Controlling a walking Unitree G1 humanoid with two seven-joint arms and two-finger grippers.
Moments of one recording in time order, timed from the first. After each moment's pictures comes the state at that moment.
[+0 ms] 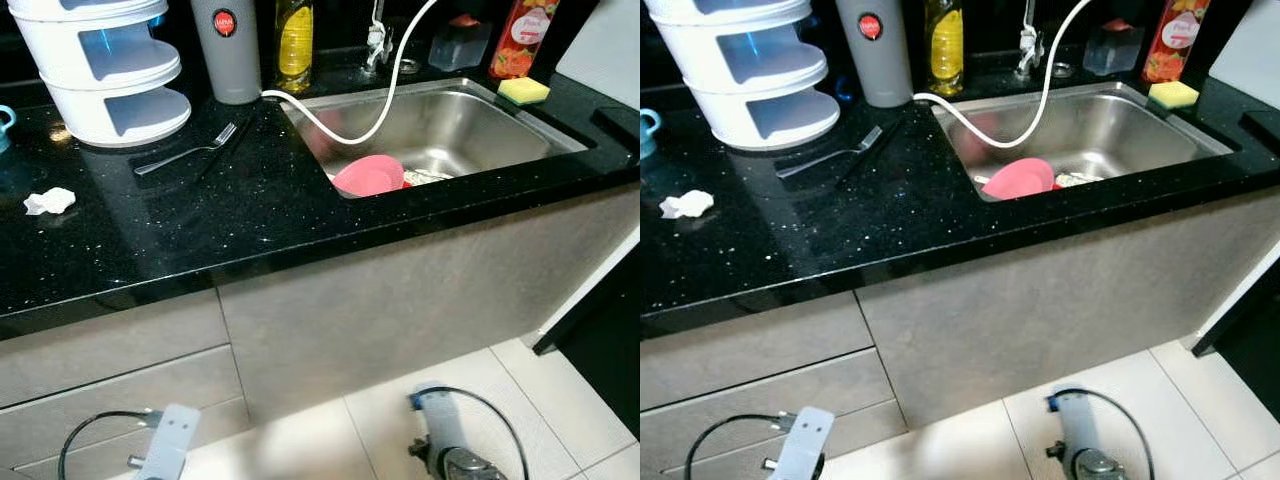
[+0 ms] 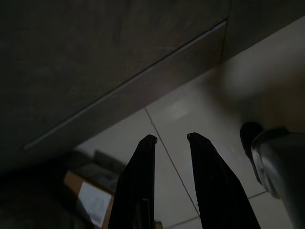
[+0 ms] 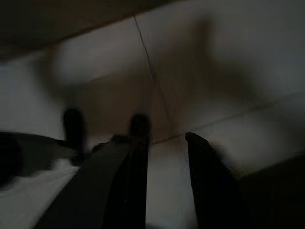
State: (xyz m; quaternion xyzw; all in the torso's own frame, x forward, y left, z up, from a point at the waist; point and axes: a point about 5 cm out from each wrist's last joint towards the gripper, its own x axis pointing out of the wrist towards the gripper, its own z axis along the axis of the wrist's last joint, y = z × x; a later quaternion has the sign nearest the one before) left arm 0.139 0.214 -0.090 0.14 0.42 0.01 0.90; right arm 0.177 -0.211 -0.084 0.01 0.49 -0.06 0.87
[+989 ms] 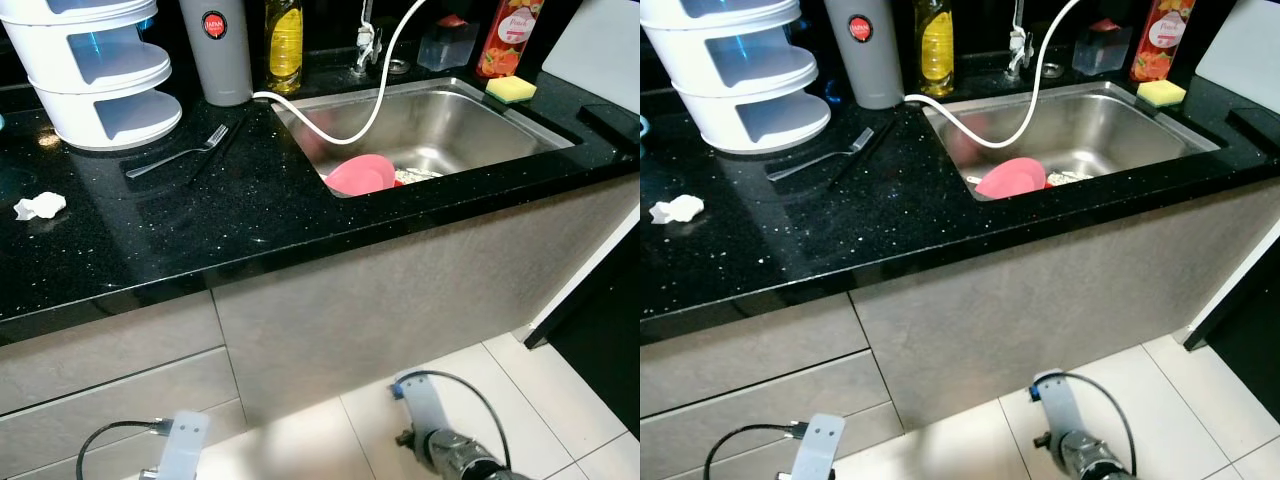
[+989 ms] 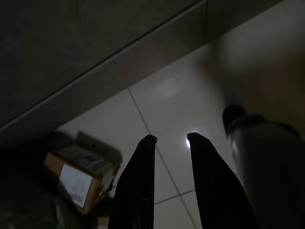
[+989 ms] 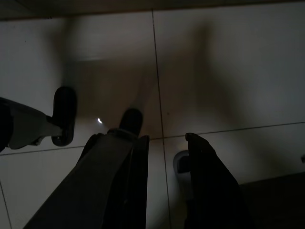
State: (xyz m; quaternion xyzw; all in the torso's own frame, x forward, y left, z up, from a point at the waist) left arm 0.145 0.185 -0.098 0.11 0.47 0.02 0.87; right arm 0.201 -0.187 -0.076 -0.11 0.50 0.06 0.86
